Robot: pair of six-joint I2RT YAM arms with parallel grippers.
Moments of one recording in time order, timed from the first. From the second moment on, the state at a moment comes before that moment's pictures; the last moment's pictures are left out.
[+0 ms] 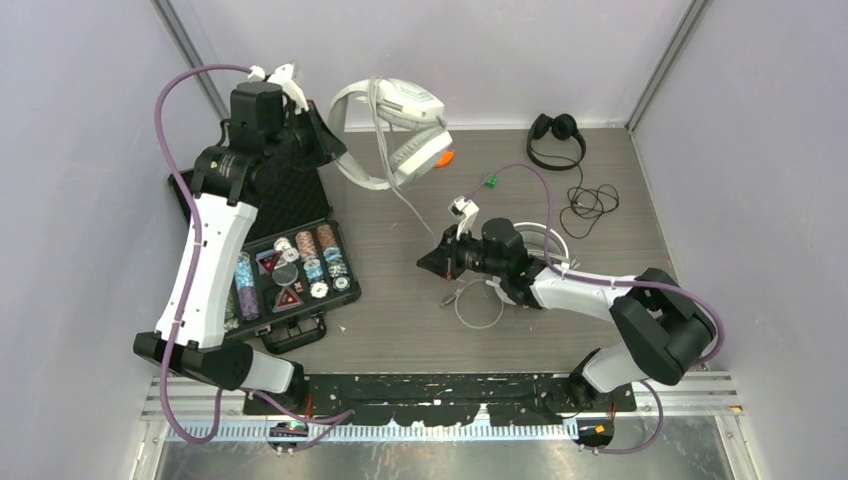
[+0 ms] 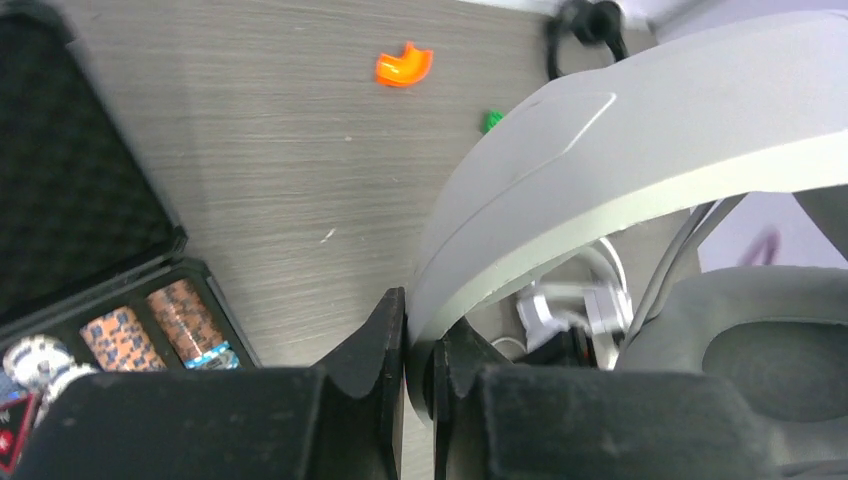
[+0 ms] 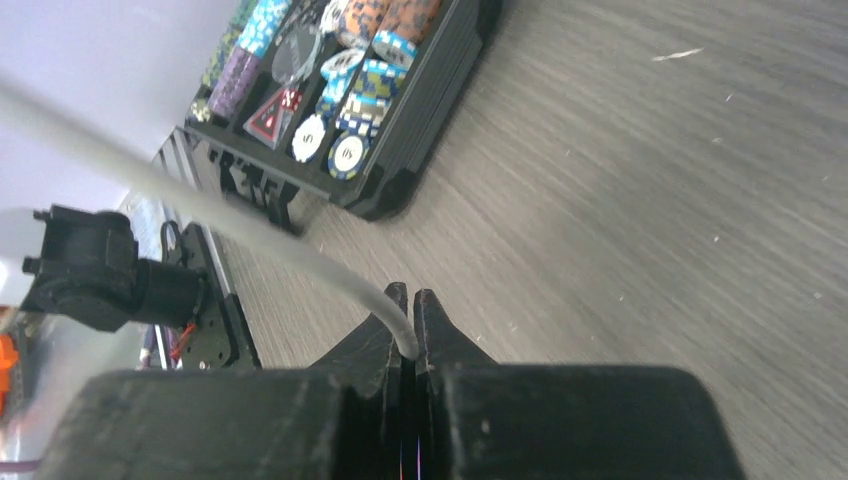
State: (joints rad) left arm -0.27 1.40 1.84 -0.90 0.07 -0.47; right arm 0.72 1.44 0.63 0.54 -0.40 0.47
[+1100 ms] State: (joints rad) left arm -0.32 1.41 1.89 -1.12 0.78 0.77; right arm 0.54 1.23 0.95 0.01 -0.72 0.68
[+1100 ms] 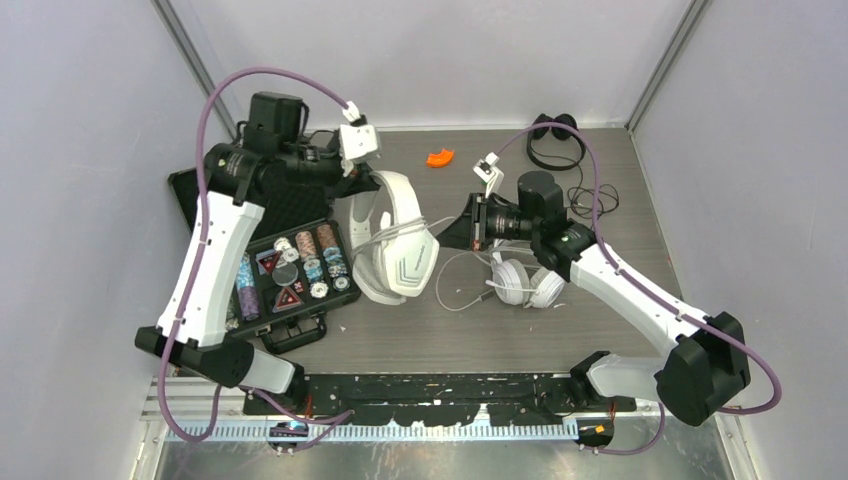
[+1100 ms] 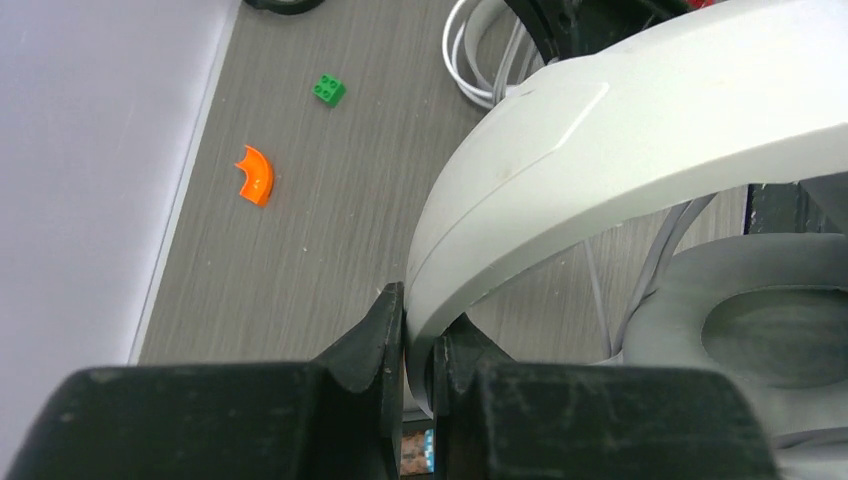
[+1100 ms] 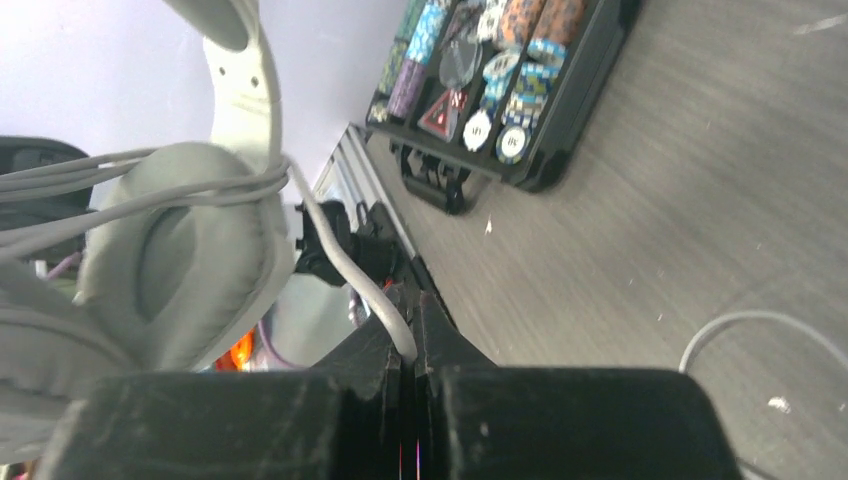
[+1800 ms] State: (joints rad) left arm -0.53 1.45 1.77 -1.05 0.38 1.03; right arm 0.53 1.23 0.93 -0.05 -0.97 0.81
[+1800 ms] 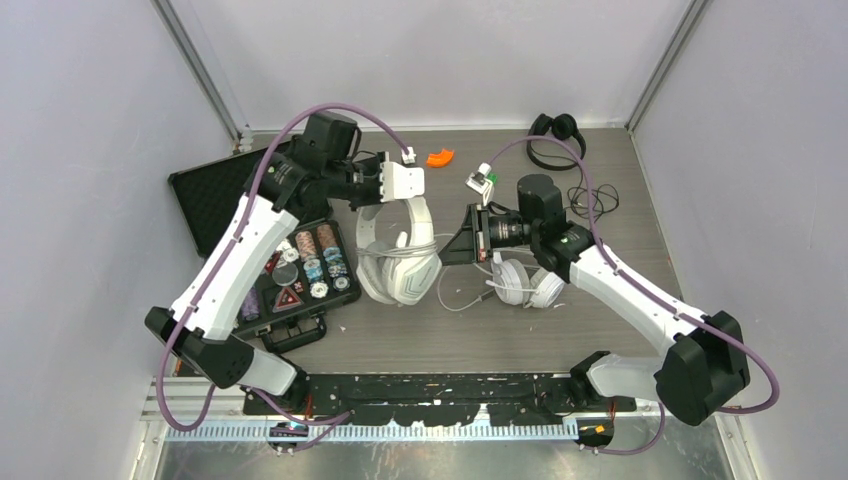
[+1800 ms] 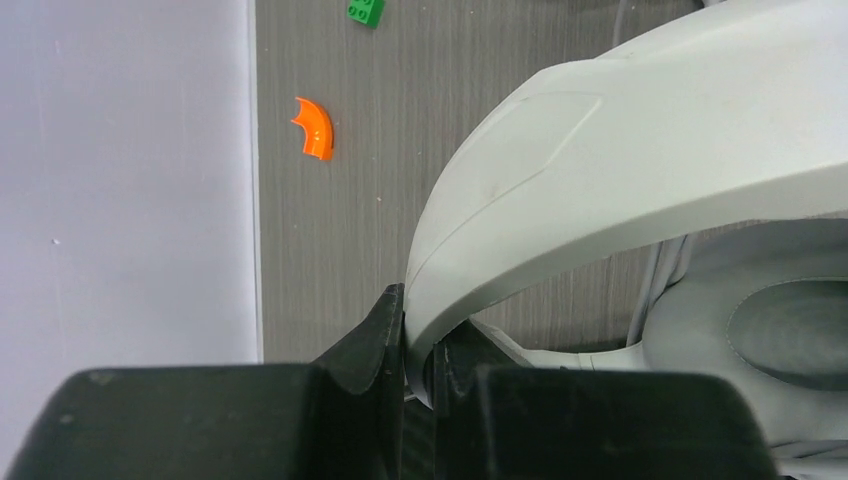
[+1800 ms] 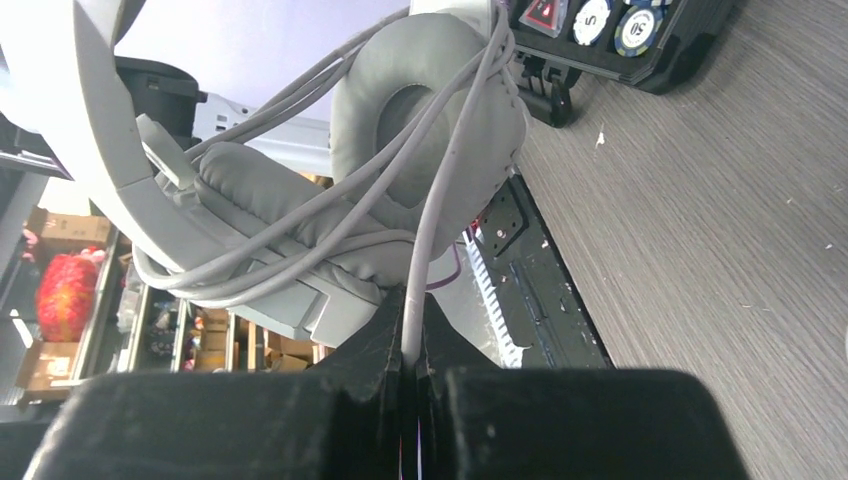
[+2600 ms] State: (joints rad) left arm -0.54 1.44 1.65 -0.89 0.24 0.98; right arm 0.52 1.24 0.89 0.28 -1.03 1.08
